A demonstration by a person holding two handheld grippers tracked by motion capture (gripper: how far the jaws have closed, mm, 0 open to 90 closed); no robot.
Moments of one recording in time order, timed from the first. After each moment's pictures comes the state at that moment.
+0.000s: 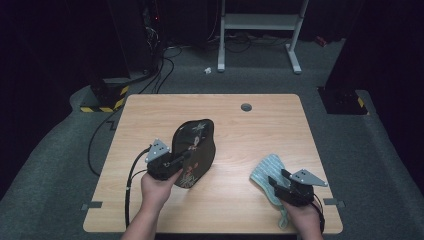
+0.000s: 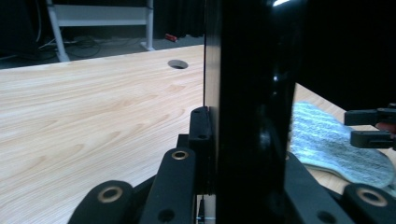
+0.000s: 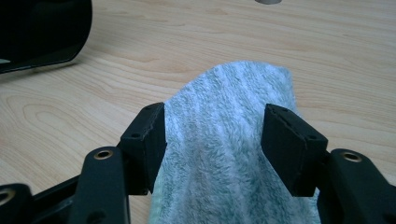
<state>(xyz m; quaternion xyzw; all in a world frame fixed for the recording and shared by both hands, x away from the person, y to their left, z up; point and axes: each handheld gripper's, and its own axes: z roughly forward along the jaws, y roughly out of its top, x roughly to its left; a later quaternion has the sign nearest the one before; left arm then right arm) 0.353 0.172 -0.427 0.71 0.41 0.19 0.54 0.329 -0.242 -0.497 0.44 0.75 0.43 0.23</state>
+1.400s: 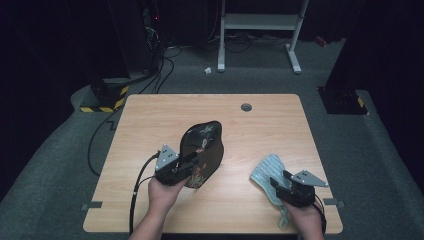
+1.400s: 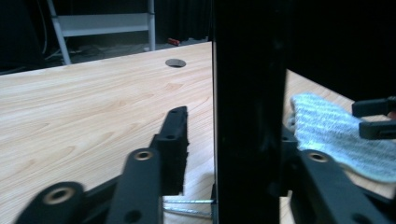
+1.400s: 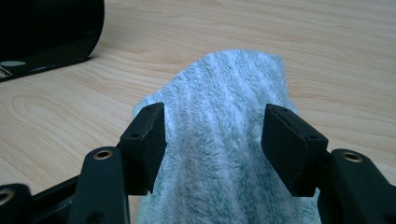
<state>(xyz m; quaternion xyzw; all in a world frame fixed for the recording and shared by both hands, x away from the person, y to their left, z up) 0.344 0.158 -0.444 0.72 0.39 0.22 0.53 0.328 -0.247 -0.502 0.45 0.75 0.42 0.24</state>
